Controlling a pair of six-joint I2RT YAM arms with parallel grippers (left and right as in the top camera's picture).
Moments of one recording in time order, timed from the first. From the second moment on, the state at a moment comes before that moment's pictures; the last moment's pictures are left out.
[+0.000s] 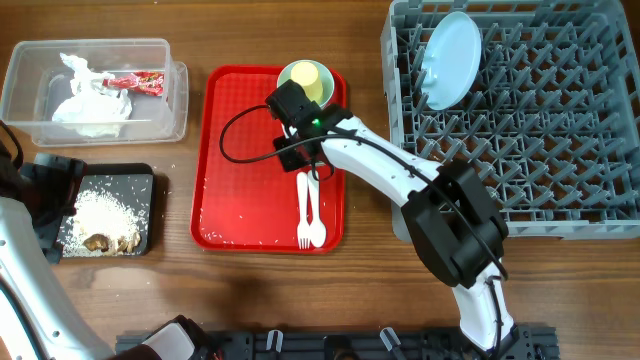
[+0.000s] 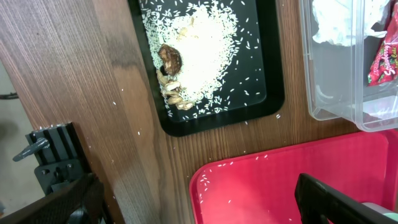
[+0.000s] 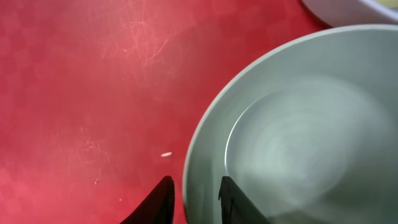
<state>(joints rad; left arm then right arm) 0.59 1.36 1.51 -1.49 -0.06 -0.78 0.72 2.16 1.63 -0.67 -0.03 0.28</state>
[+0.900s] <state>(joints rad) 0.59 1.36 1.51 -1.49 -0.06 -0.78 -0.05 1.47 1.72 -1.07 -0.41 0.16</state>
